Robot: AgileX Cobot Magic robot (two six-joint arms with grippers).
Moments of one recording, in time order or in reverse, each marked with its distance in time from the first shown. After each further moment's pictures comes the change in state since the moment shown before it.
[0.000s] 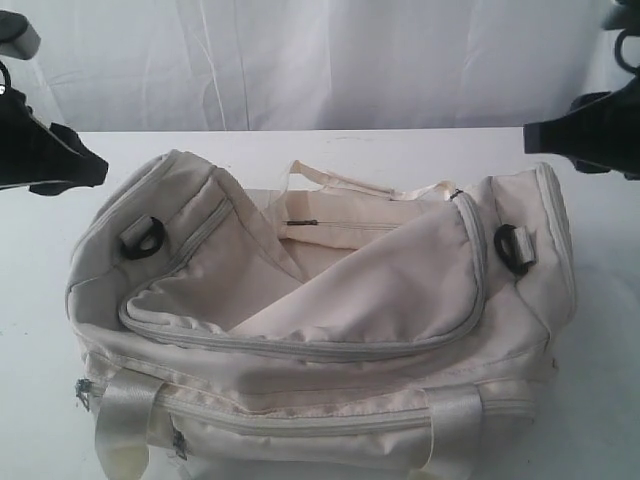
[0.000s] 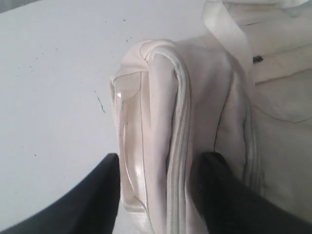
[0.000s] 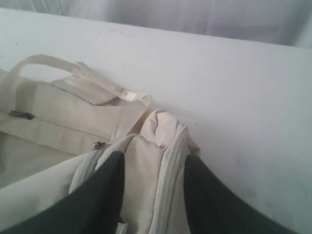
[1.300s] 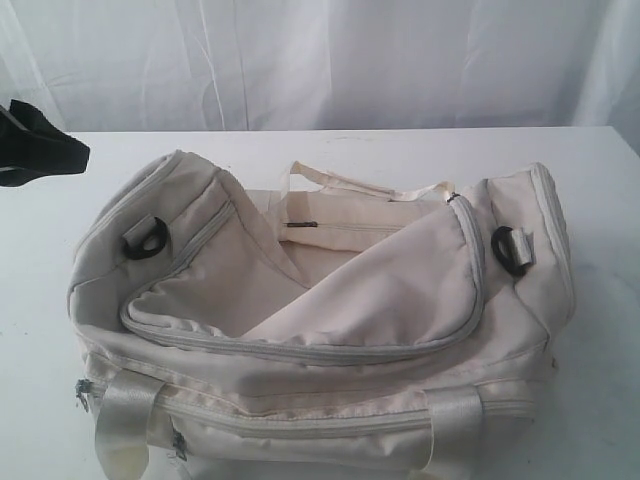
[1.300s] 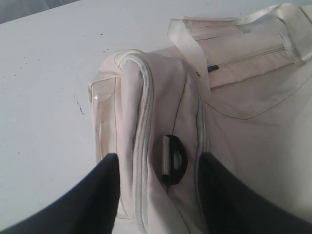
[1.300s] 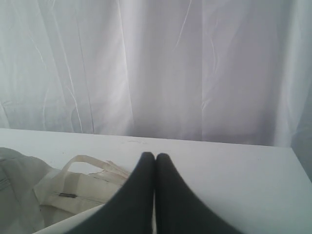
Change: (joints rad) left arm 0.000 -0.161 0.004 -0.051 0.136 0.002; right arm 0.000 -0.702 0.277 0.061 -0.068 -0.004
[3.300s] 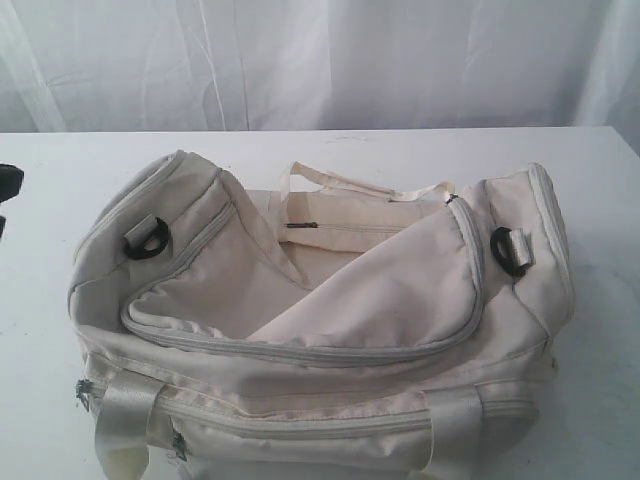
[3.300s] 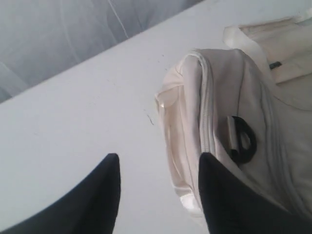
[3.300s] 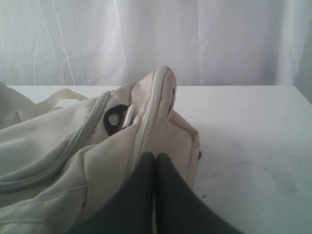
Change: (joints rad) left arm 0.002 -0.250 0.290 0.218 -0.306 0.000; right arm -0.002 -0.421 0.583 -0.020 -0.140 0.051
